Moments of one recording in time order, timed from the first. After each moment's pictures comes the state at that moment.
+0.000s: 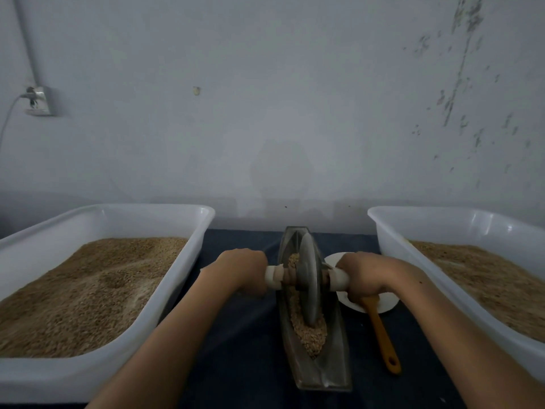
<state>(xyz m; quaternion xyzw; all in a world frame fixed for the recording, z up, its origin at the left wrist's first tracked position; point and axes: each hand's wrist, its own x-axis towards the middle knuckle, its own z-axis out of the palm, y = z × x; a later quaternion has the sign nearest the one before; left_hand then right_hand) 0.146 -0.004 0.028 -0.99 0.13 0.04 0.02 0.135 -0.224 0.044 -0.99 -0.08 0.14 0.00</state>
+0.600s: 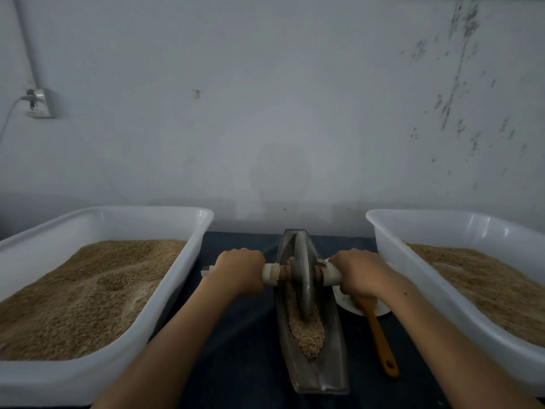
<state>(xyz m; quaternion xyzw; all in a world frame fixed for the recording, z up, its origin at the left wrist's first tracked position) 0.148 -0.003 0.021 -0.99 0.14 -0.04 0.02 0.136 -0.219 0.037 -0.99 -0.10 0.01 -0.05</state>
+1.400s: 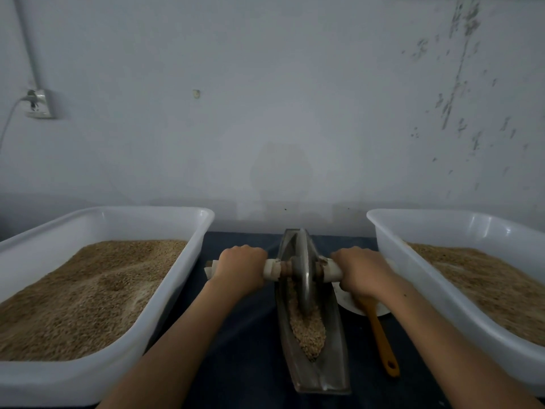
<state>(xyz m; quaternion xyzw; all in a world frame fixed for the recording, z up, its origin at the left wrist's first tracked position) 0.149 -0.003 0.016 -0.98 0.13 -0.11 0.02 0.141 -0.221 0.030 -0.99 -0.10 -0.04 -0.04</state>
